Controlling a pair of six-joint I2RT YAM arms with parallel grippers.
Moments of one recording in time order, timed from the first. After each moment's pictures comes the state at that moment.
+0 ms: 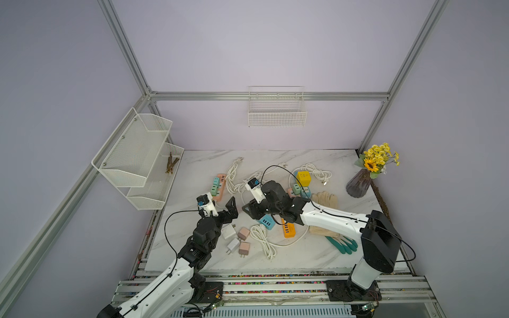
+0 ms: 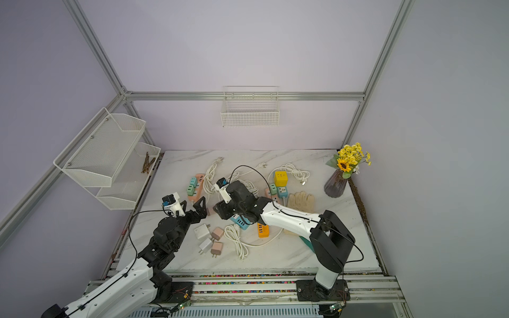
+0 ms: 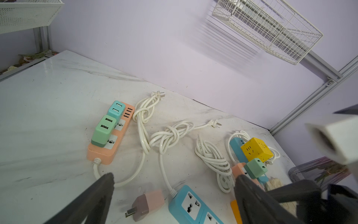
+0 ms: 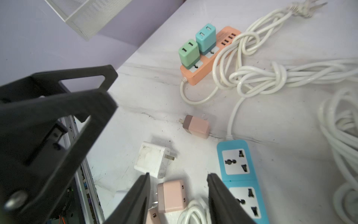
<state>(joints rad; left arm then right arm) -0.51 0.74 0.30 0.31 -0.39 -0.50 0.90 1.64 1.19 -0.11 -0.11 0.26</state>
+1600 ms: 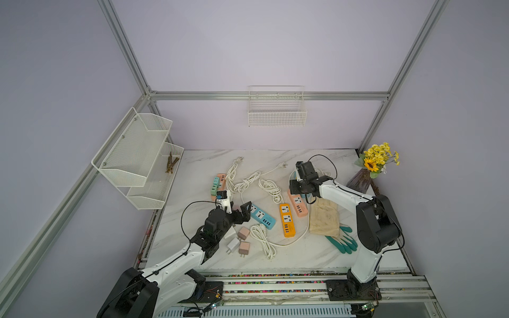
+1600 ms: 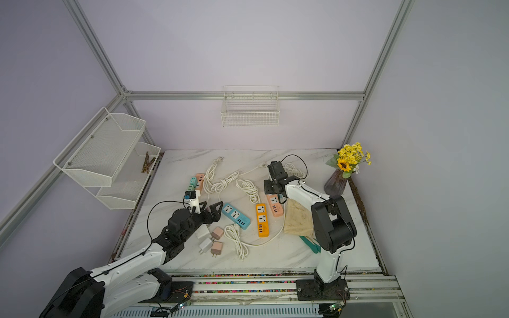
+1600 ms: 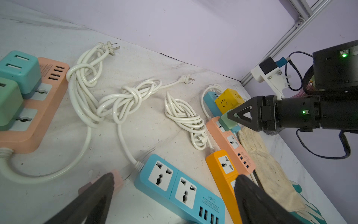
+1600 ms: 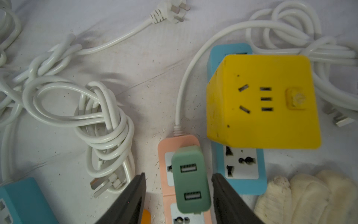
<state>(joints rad) -0.51 1.05 0.34 0.43 -0.07 -0.50 0.40 1.84 1.31 -0.40 0.08 0.28</state>
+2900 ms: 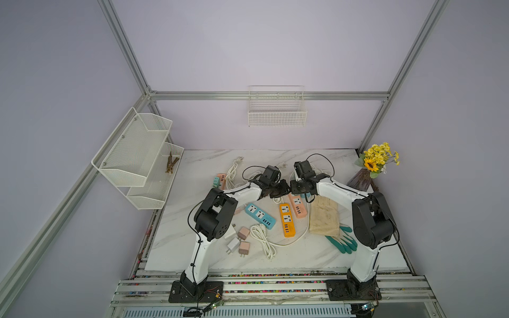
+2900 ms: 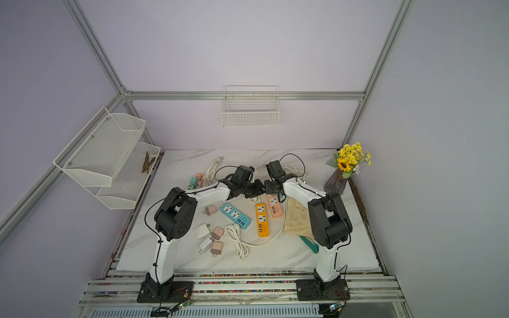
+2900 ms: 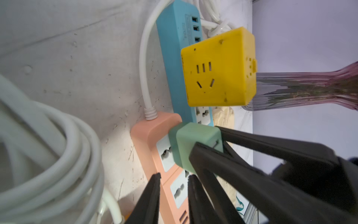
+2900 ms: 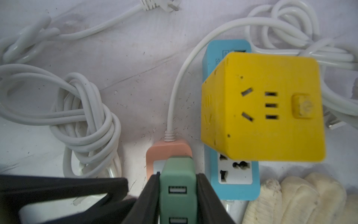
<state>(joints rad) -0.63 2.20 1.61 -0.15 0.36 -0.86 0.40 1.88 1.34 -0.44 0.11 0.24</state>
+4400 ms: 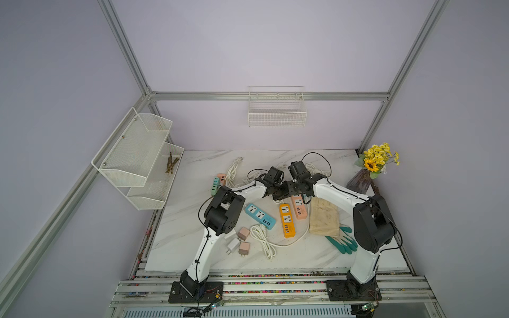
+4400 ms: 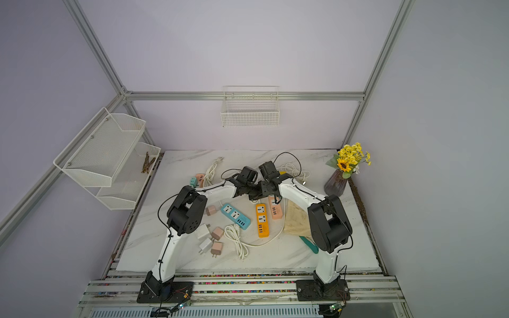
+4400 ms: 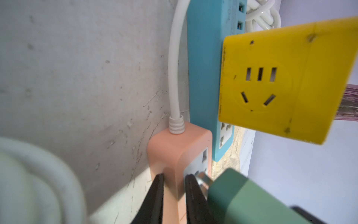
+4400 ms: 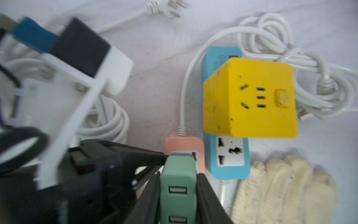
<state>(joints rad) -0.63 2.33 1.74 -0.23 0.43 -0.92 0.46 1.84 1.37 -0.52 0.20 0.27</state>
